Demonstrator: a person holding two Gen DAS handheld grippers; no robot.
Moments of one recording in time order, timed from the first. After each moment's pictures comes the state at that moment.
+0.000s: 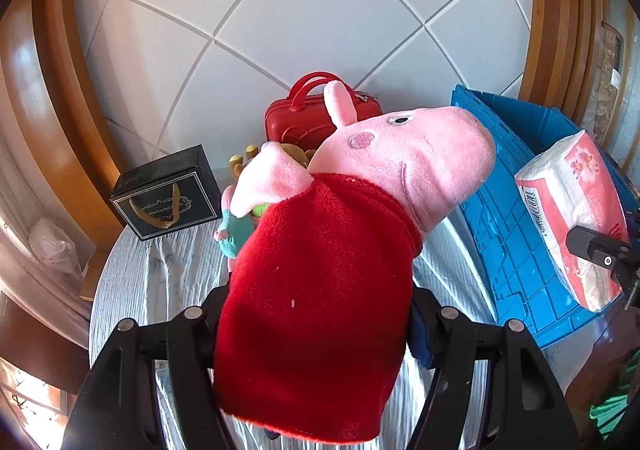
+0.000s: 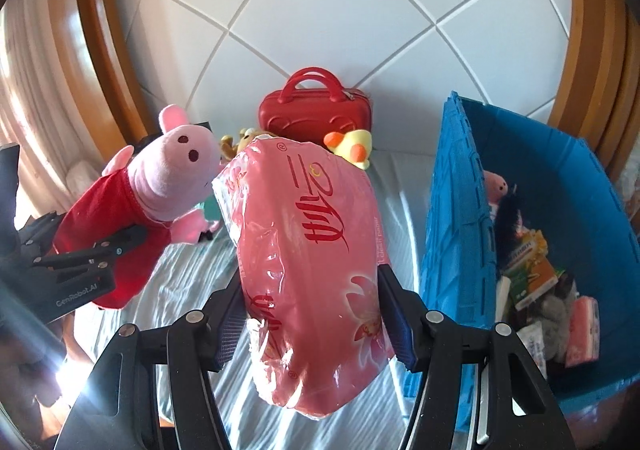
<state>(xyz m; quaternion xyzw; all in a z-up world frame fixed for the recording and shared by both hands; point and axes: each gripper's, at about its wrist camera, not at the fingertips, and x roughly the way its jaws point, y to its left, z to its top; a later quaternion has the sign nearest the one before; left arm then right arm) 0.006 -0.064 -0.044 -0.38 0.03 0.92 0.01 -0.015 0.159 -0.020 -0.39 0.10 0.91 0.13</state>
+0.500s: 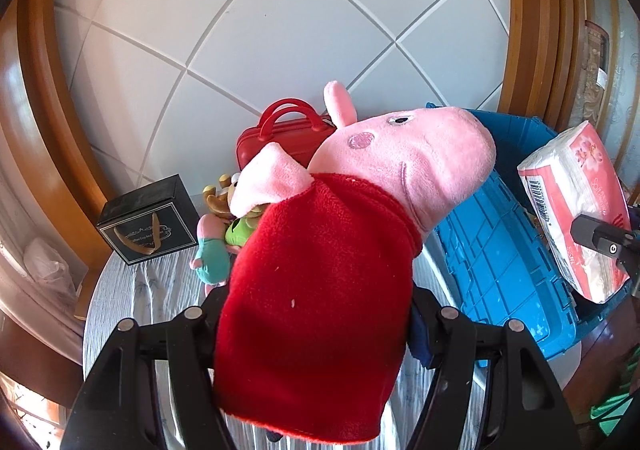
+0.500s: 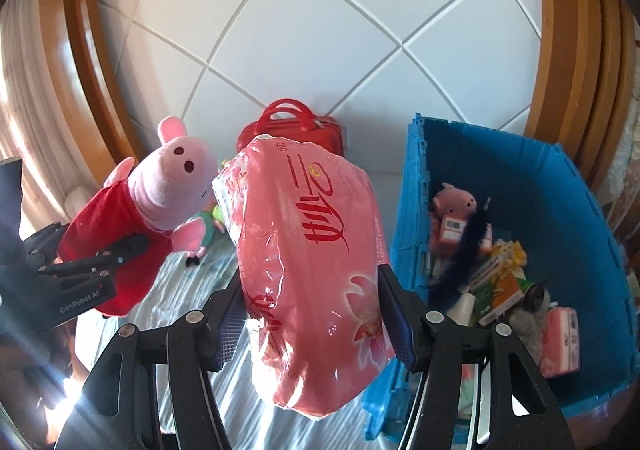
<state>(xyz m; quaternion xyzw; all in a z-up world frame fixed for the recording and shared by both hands) -0.003 -0.001 -0.015 -0.36 0.04 0.93 0.03 0.024 0.210 0.012 -0.35 0.11 0.92 0.16</state>
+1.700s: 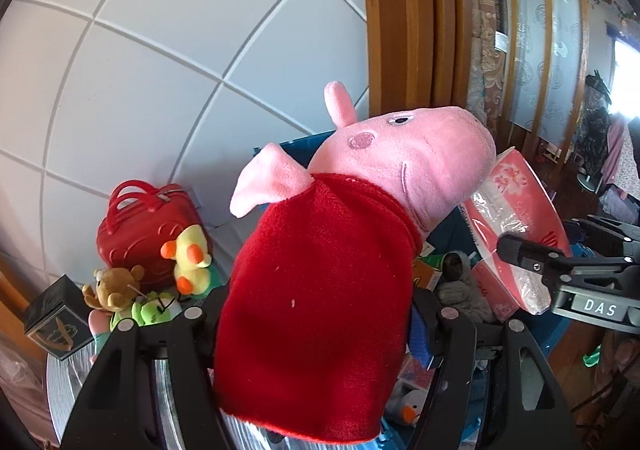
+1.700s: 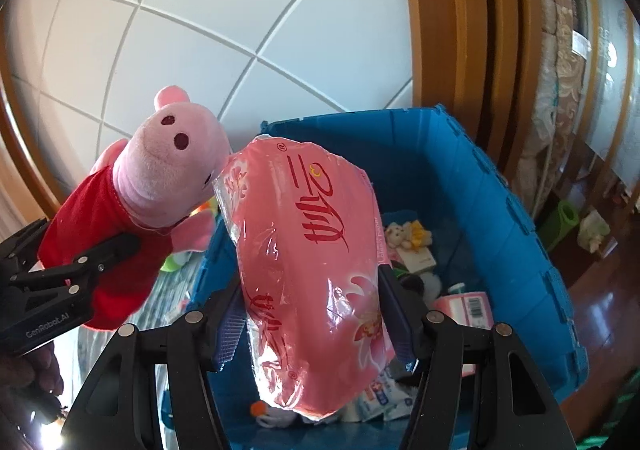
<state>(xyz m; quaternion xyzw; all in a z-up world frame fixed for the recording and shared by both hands) -0.052 0.245 0.015 -0.32 0.11 0.92 0.21 0.139 0.381 0.010 -0.32 0.19 0.88 0.28</state>
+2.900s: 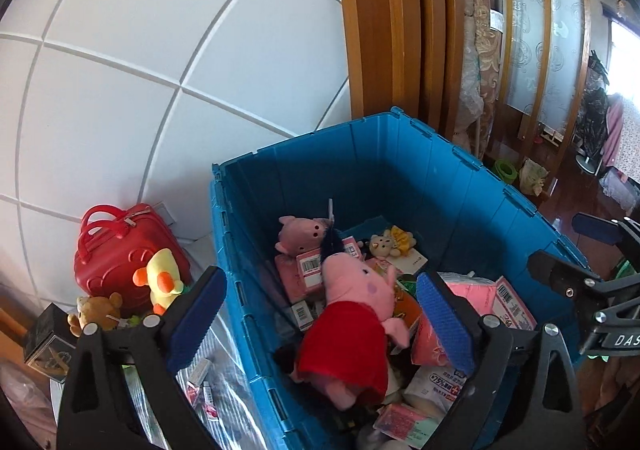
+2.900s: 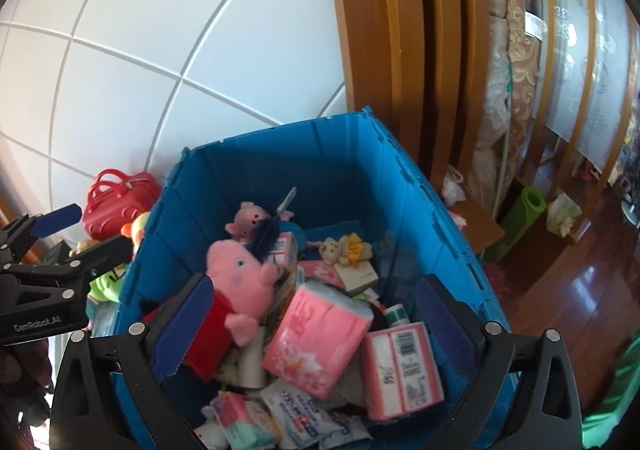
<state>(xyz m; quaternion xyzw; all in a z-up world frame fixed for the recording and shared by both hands) -0.116 0.316 0.008 -0.35 0.14 0.91 0.20 0.162 0.474 0.002 -0.31 0.21 0.86 0.35</state>
